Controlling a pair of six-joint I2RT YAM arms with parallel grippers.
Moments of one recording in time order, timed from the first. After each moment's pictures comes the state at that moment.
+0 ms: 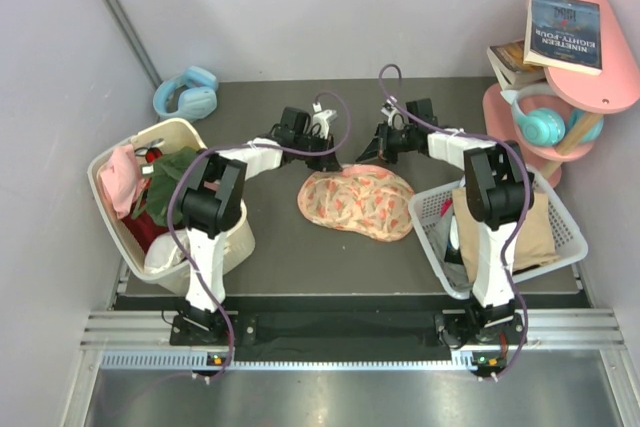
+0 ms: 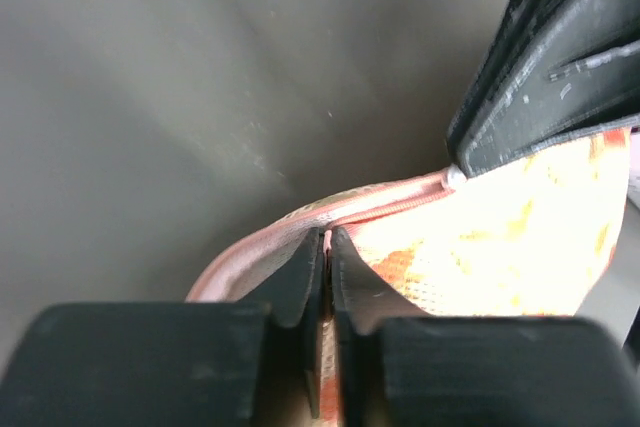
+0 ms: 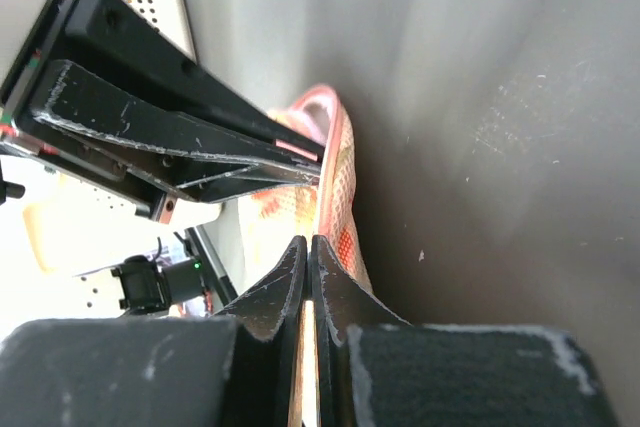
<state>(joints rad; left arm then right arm) -0.40 2.13 1.44 -0.08 0.66 -0.13 0.26 2.10 1.42 -0.14 -0.88 0.57</state>
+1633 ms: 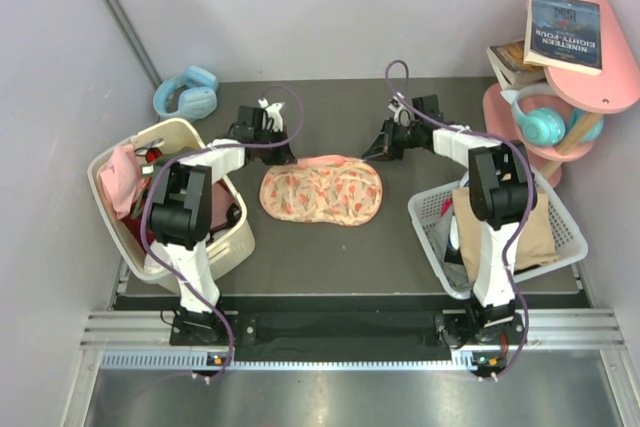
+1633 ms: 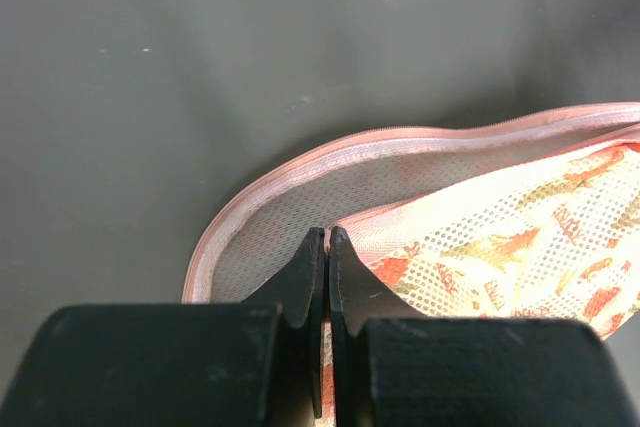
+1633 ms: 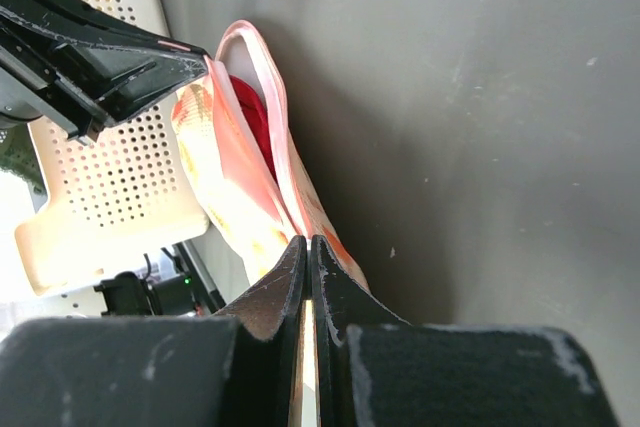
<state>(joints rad) -0.21 1.93 1.28 -0.16 0.43 -0.19 0.23 2.10 1.45 -0.19 -0.84 0.54</state>
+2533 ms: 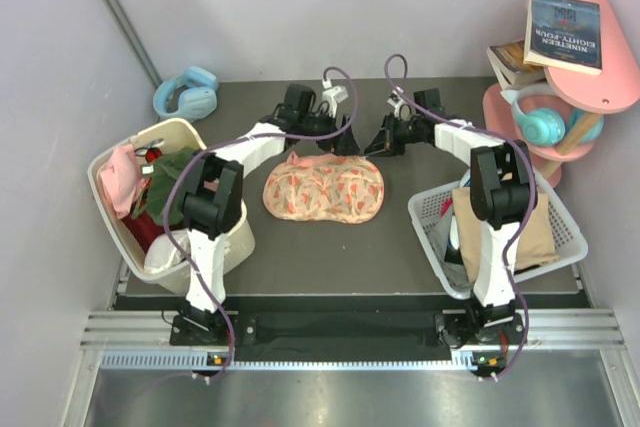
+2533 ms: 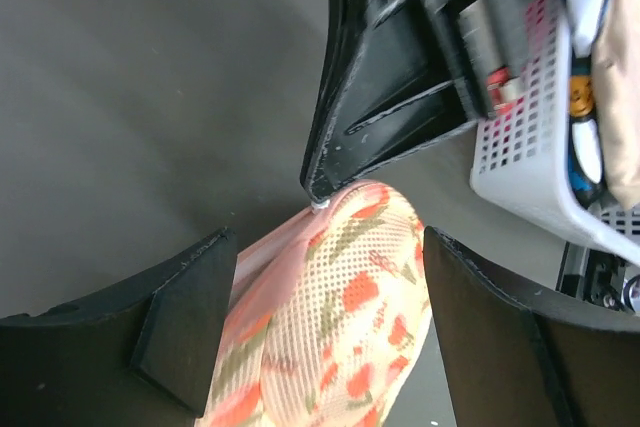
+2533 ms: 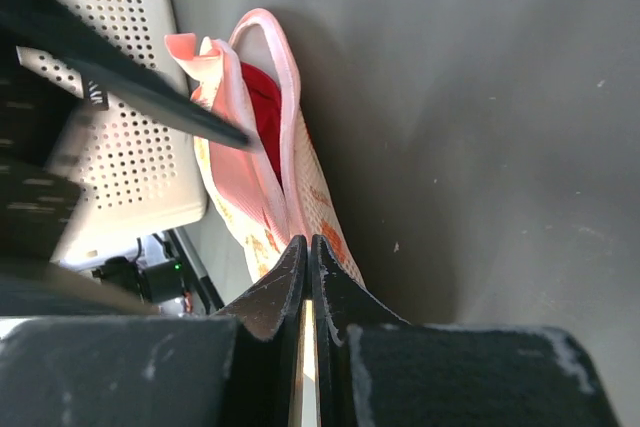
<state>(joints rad) -0.41 2.09 1.63 -0.15 0.79 -0.15 0.23 2.10 1.51 -0.28 -0.86 0.46</state>
